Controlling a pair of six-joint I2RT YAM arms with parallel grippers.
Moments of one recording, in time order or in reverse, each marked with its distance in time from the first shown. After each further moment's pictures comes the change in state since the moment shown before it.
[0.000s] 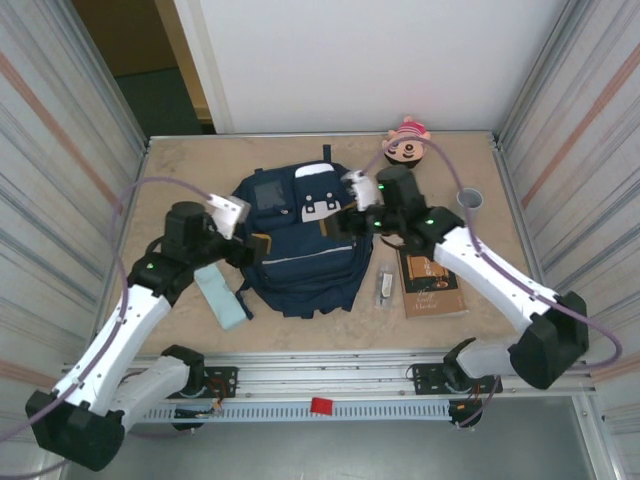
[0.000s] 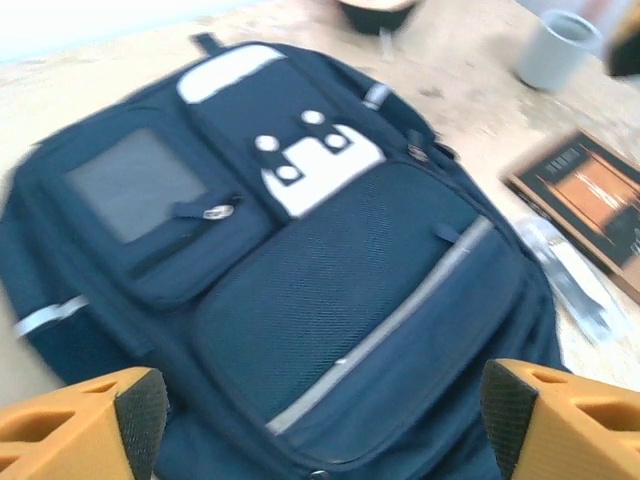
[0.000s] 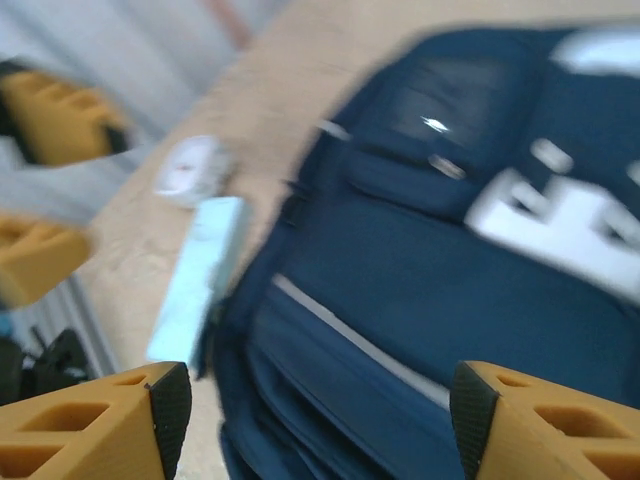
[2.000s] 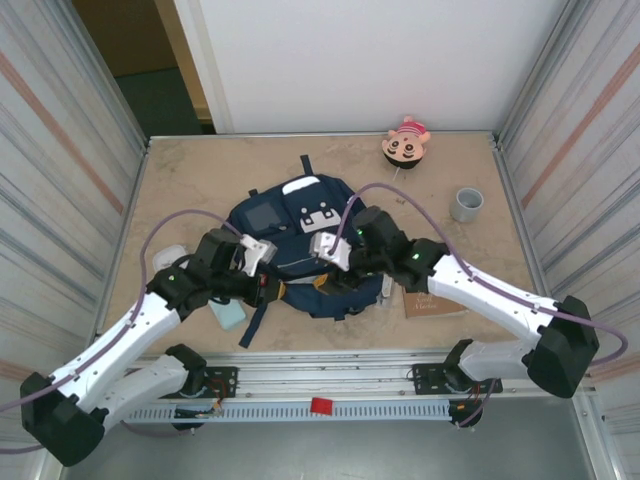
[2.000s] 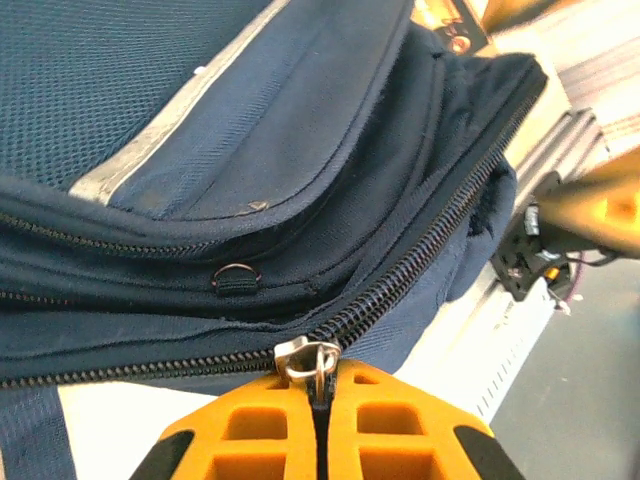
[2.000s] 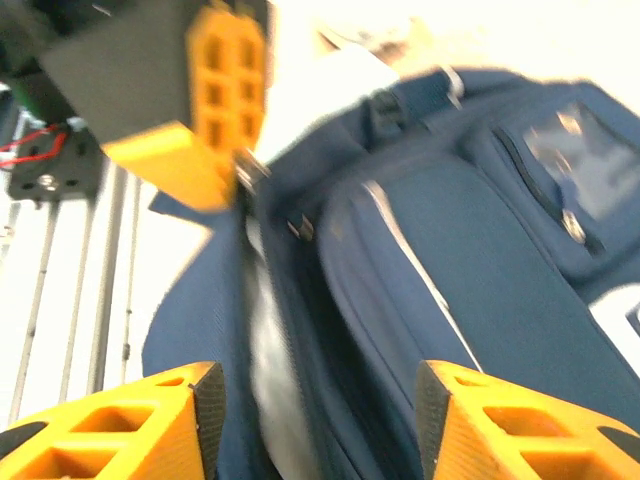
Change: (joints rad) left arm -0.200 -0.023 -0.109 -0.175 0.246 -0.351; right arm 0.295 -0.046 -0.155 0.053 -0.027 -0.707
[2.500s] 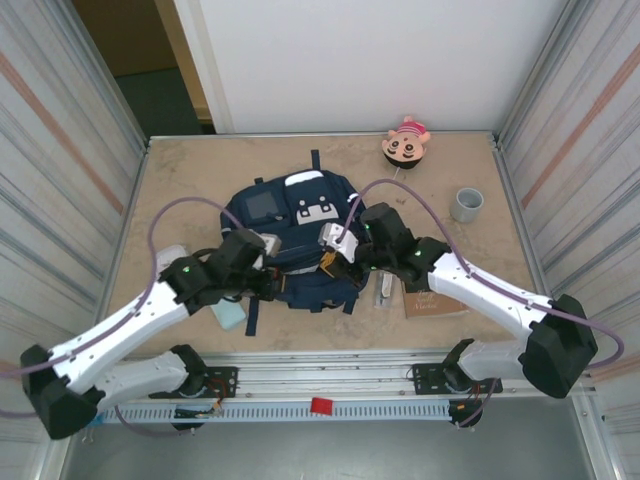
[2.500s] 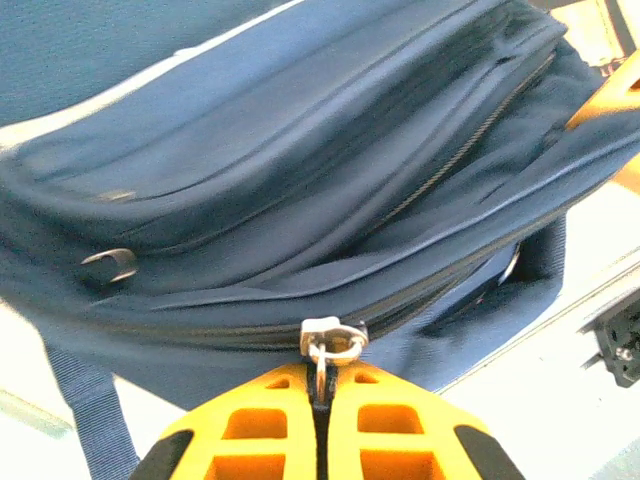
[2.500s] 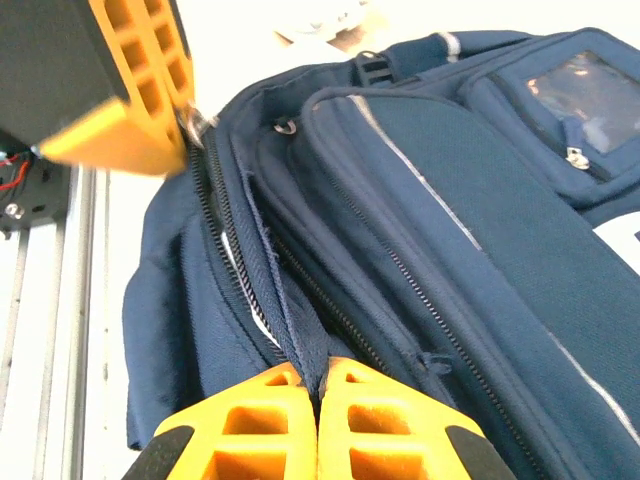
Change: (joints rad) left arm -0.187 0.060 0.138 -0.152 -0.428 -0.232; right arm -0.135 -0.007 -0.066 0.055 -0.060 0.065
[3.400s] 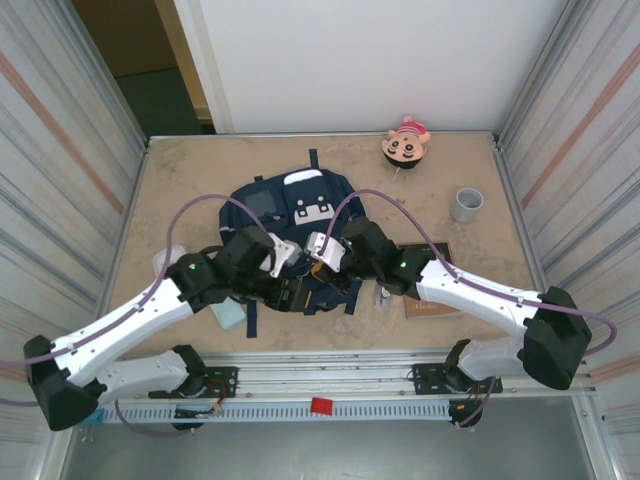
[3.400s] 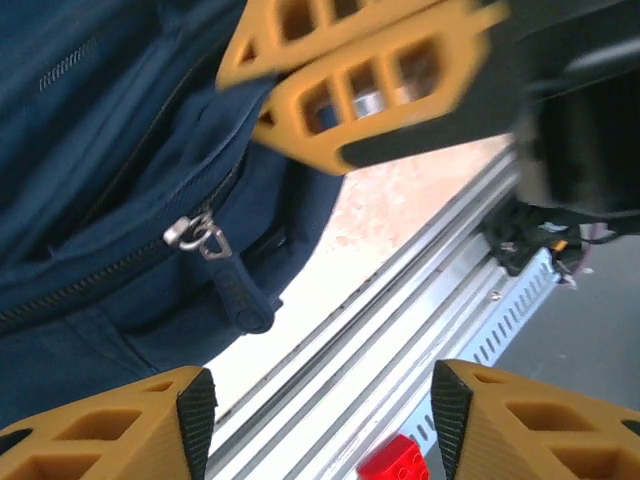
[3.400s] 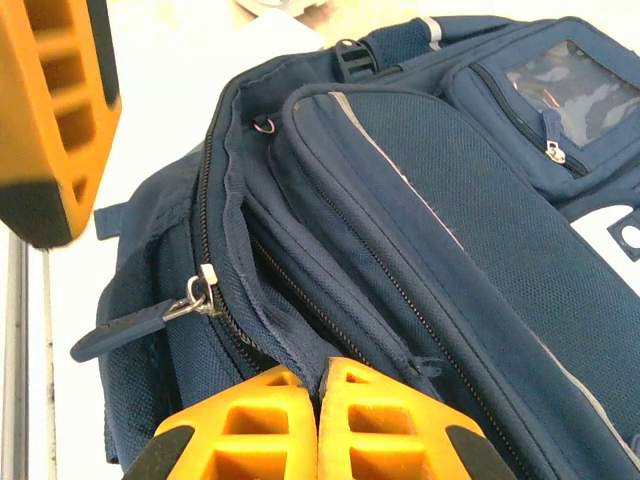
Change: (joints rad) left arm -0.111 0.093 0.089 -0.008 0.139 0.031; right arm 0.171 0.042 -0.003 0.076 0.246 0.066
